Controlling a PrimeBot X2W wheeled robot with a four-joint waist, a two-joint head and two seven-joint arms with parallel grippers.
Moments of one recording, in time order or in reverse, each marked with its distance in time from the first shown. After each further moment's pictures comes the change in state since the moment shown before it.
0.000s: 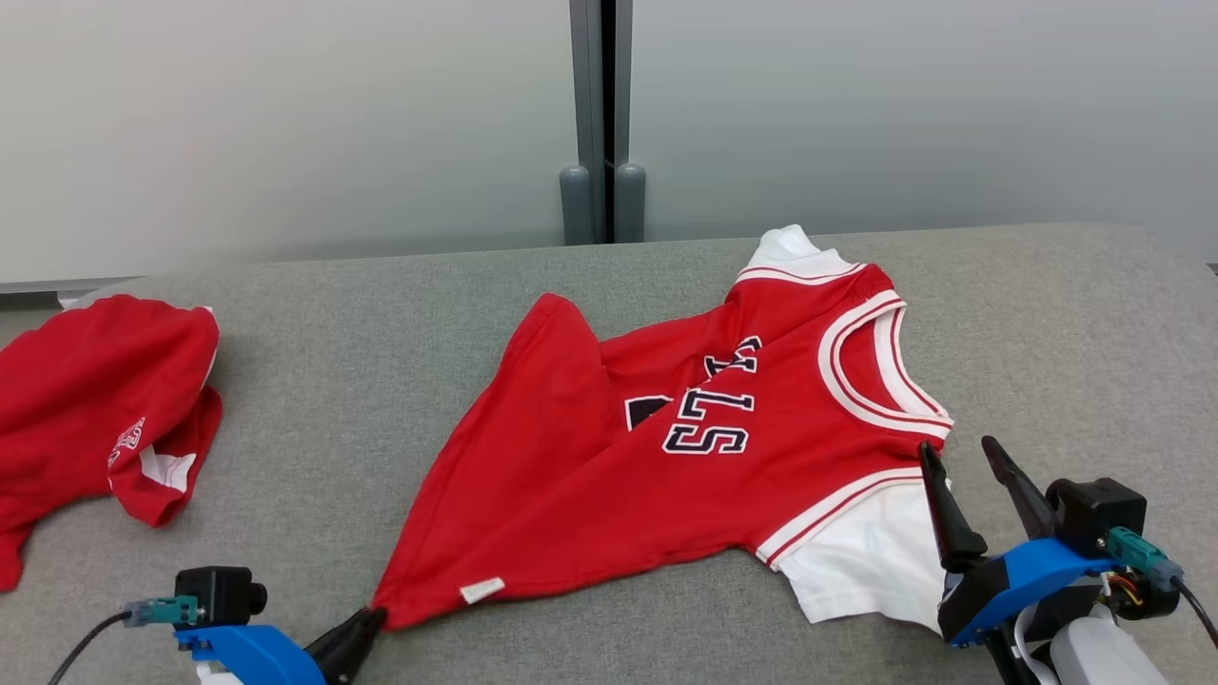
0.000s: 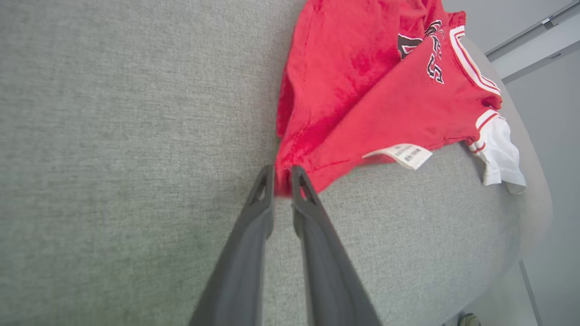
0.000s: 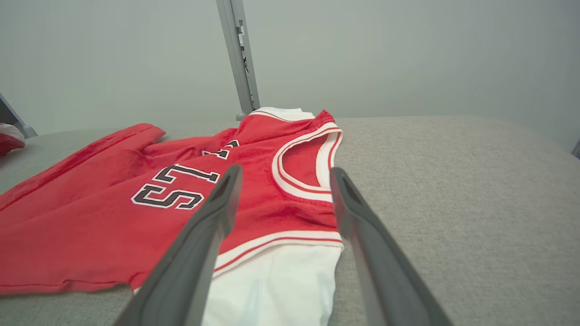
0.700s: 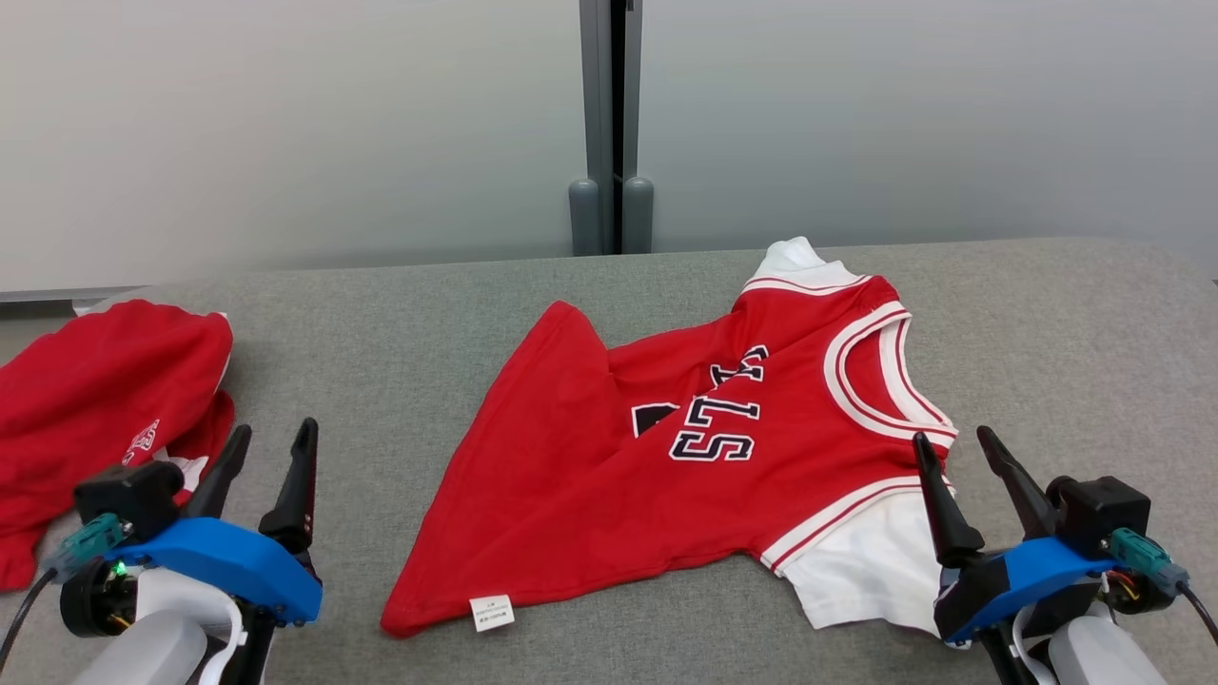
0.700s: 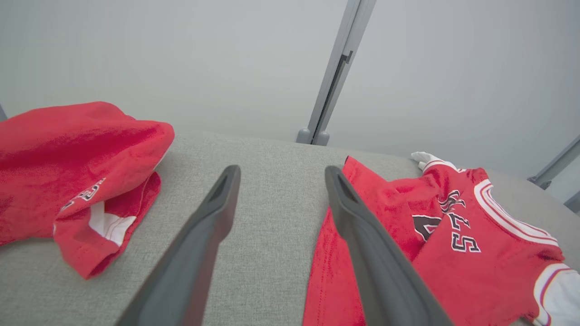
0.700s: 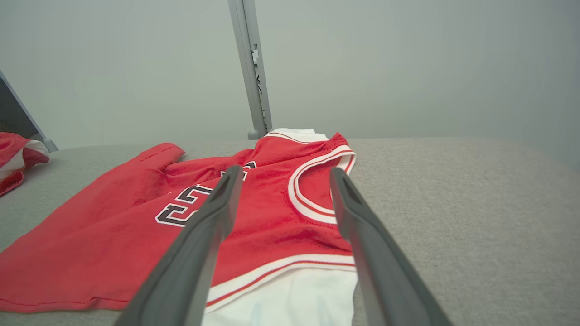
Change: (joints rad) left arm 0.029 -0.072 0.404 -0.059 0.425 0.220 -0.171; right arm 0.015 0.001 0.010 -0.058 0.009 0.000 0.000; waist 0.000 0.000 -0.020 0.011
